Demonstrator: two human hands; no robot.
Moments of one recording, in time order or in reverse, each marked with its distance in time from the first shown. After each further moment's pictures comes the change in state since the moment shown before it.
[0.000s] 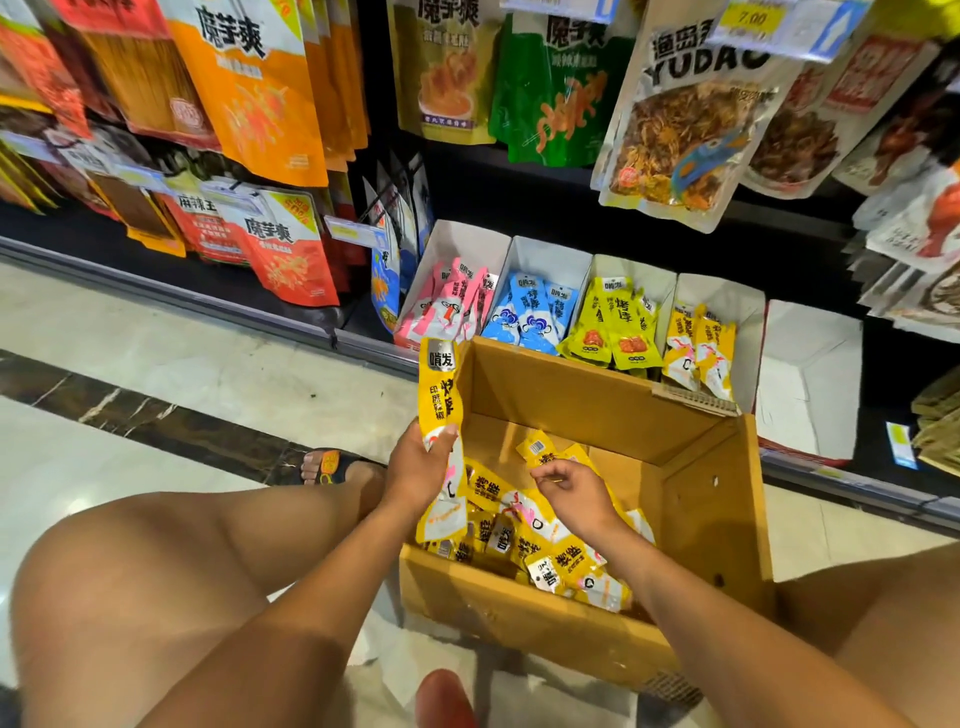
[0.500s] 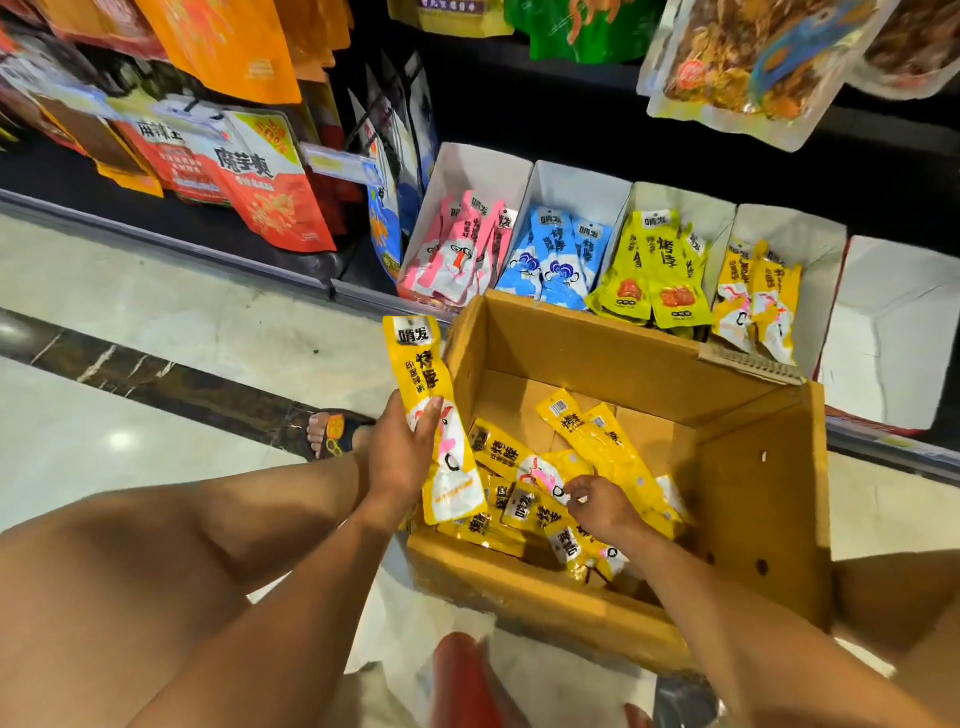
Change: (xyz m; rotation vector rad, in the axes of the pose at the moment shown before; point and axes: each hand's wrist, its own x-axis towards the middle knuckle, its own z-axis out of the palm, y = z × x) left_hand 0.022 -0.033 -0.010 0.196 0.155 0.080; right_hand 0.039 0.100 0.020 -0.424 -0.227 0.199
